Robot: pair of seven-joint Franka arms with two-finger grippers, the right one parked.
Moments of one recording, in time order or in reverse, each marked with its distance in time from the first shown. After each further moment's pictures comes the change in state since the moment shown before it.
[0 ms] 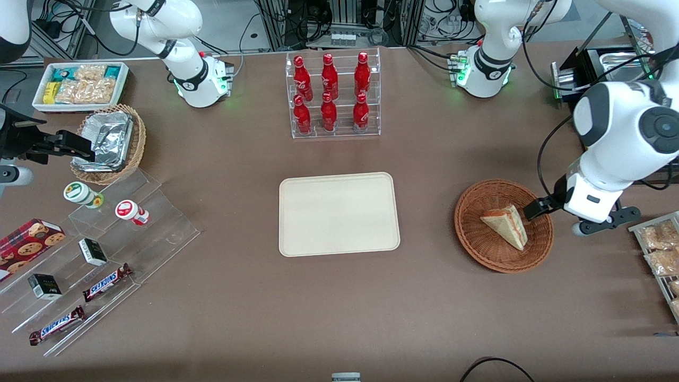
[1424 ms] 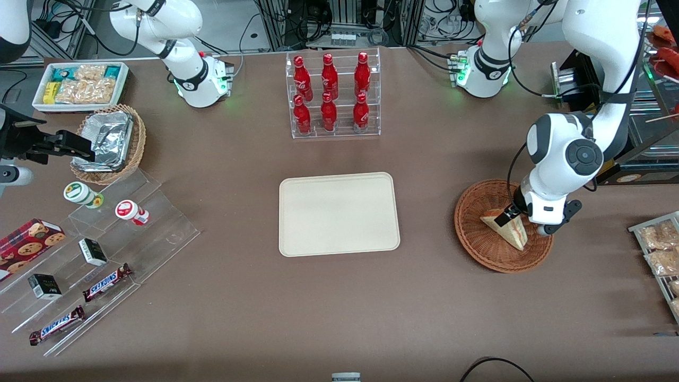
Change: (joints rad) arm -0.005 0.109 -0.018 -0.231 0.000 0.279 -0.295
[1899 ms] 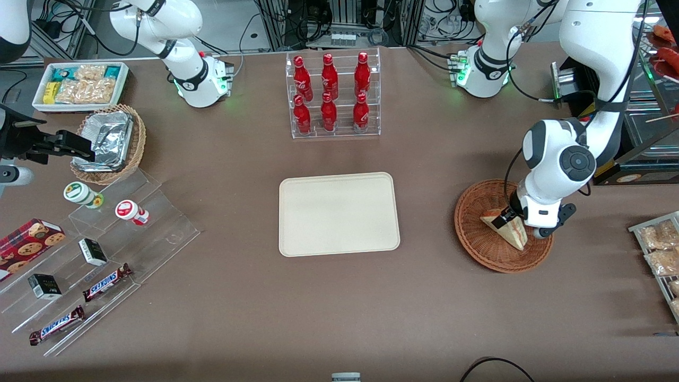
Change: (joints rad) arm 0.000 0.037 0.000 0.000 0.000 0.034 -0.001
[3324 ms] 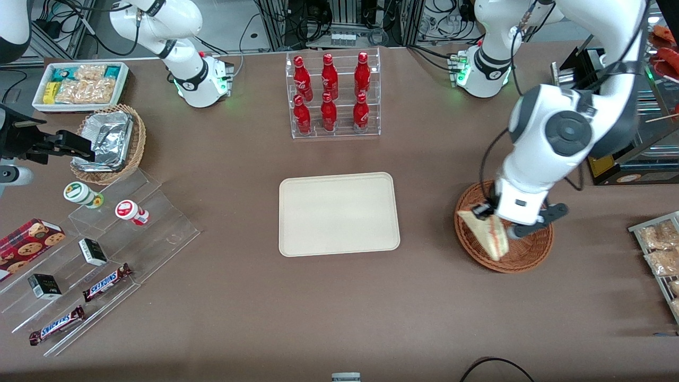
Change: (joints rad) arm -0.006 -0.055 -0.273 0.407 0.053 -0.416 -0.011
